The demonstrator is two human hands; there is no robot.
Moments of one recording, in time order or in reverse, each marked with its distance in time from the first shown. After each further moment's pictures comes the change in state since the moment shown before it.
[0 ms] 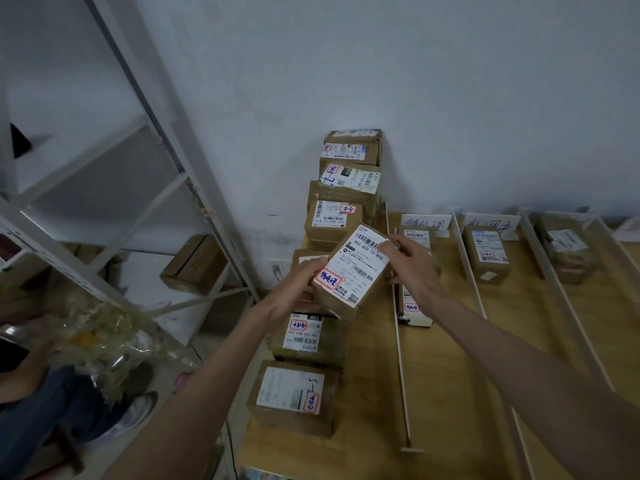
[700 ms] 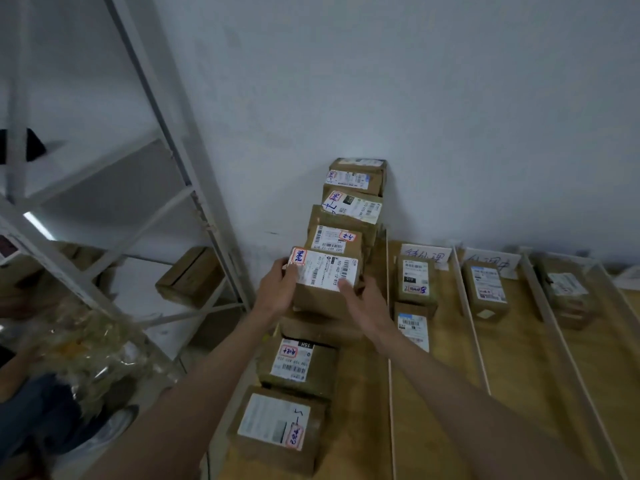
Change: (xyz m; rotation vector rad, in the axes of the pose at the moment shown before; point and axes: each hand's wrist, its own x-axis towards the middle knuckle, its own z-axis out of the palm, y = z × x) left_hand 0.045 0.003 -0.015 0.121 0.461 0.115; right_hand 0.014 0.014 0.050 -0.121 -0.119 0.076
